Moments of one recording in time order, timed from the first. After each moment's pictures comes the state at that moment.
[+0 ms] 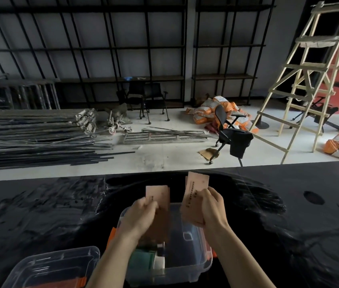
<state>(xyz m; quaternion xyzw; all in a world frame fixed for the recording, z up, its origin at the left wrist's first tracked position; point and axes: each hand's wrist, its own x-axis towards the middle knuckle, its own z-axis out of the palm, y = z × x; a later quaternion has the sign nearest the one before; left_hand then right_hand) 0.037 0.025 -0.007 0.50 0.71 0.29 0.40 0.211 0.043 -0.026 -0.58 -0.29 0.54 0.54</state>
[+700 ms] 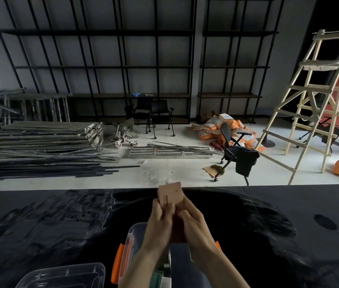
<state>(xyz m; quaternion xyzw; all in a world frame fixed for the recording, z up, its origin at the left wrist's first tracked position) 0.063 0.028 0.000 0.44 0.57 0.50 0.48 0.159 0.039 -0.025 -0.48 -0.45 0.56 0.50</state>
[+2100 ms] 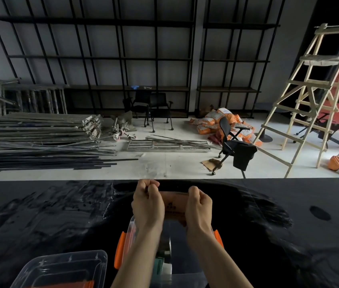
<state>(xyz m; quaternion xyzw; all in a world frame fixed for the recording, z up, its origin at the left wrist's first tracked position) 0.056 0.037 0.014 0.36 0.64 0.62 0.28 0.144 0.035 0.002 -0.57 -0.34 0.45 0.60</state>
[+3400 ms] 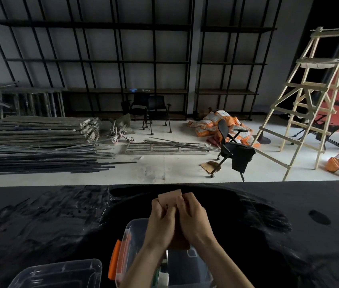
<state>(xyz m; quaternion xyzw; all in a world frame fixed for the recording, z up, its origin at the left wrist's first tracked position) 0.067 0.031 -0.012 0.47 0.58 0.49 0.45 0.169 0.045 -0.013 -0.59 -0.58 0.35 0.45</state>
